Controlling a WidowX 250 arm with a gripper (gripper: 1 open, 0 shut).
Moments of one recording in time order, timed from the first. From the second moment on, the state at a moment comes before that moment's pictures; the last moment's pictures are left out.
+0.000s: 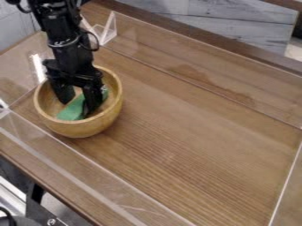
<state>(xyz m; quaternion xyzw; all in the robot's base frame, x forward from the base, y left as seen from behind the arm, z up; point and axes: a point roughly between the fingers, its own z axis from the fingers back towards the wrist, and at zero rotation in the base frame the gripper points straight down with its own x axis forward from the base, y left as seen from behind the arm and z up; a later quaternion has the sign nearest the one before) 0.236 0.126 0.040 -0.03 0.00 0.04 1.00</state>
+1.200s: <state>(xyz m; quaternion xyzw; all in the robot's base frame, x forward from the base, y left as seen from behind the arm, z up) 0.248 0.127 0.031 -0.04 0.01 0.06 1.00</state>
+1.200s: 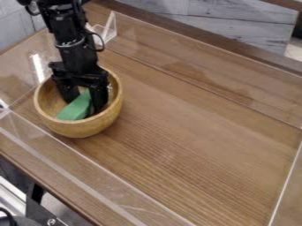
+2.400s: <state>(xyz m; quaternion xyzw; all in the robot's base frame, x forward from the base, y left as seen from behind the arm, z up) 0.248 0.110 0.032 -0.06 0.05 0.07 0.99</state>
